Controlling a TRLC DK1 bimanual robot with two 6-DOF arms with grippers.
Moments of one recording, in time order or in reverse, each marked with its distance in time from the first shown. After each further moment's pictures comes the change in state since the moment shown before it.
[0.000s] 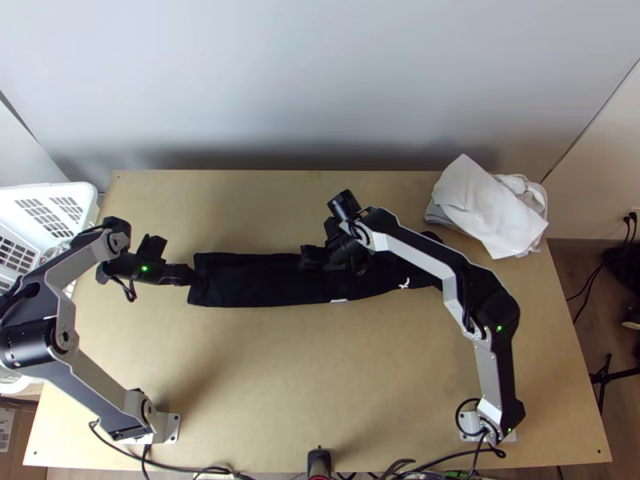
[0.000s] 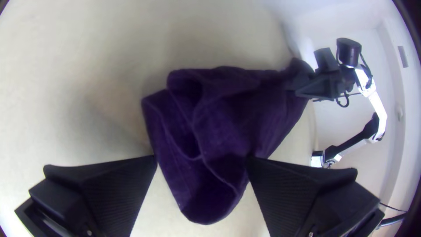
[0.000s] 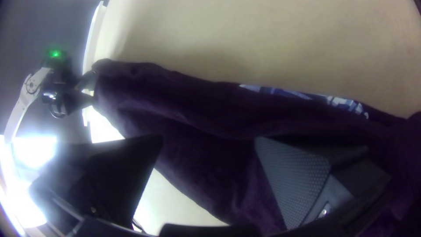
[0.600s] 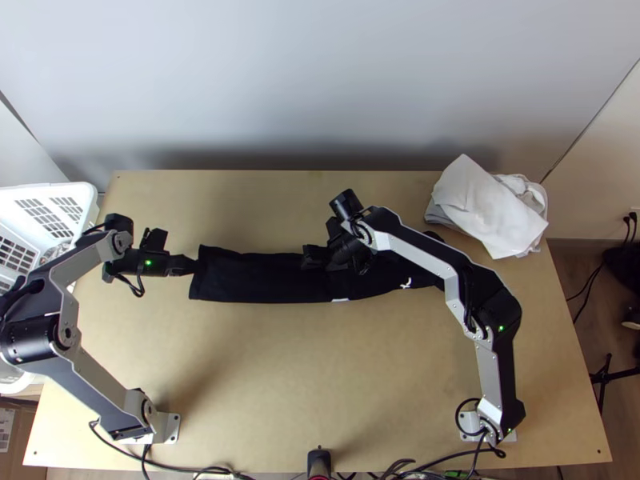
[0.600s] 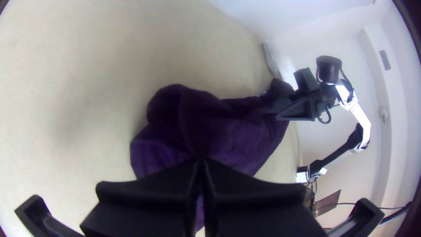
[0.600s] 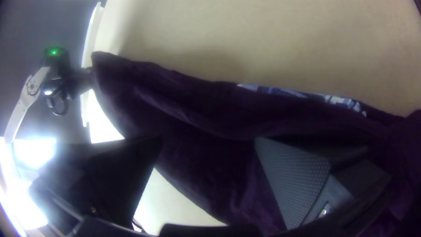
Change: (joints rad) left arm -0.011 0.011 -0.006 0.140 0.177 -0.081; right arm -0.010 -0.010 -0.002 -0.008 0.001 0.000
